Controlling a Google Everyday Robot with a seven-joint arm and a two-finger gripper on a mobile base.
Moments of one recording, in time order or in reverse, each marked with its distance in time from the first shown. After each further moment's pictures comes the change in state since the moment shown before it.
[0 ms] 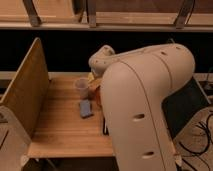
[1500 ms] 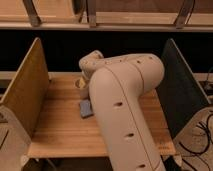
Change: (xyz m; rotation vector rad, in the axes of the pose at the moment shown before) arm 0.000 0.066 0.069 -0.152 0.101 -0.122
